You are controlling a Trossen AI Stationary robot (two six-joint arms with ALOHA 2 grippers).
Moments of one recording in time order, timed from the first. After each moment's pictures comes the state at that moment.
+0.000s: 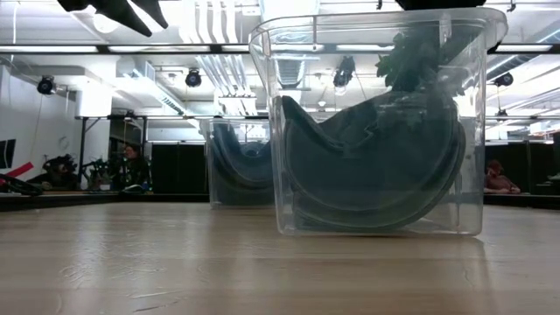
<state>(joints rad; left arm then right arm) -0.38 1.13 1.23 -1.32 -1.07 -1.32 0.30 1.29 1.14 -0.92 0.38 1.24</state>
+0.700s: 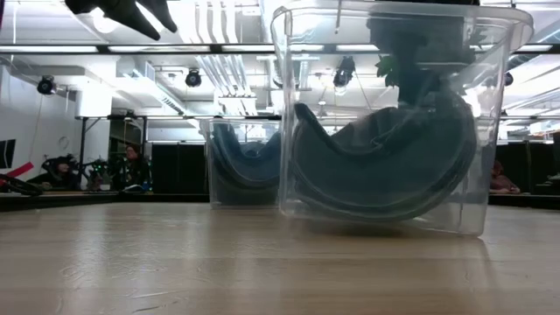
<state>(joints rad) -0.38 1.19 1.23 -1.26 -1.07 -1.31 0.21 1.47 1.14 -0.92 0.24 1.04</state>
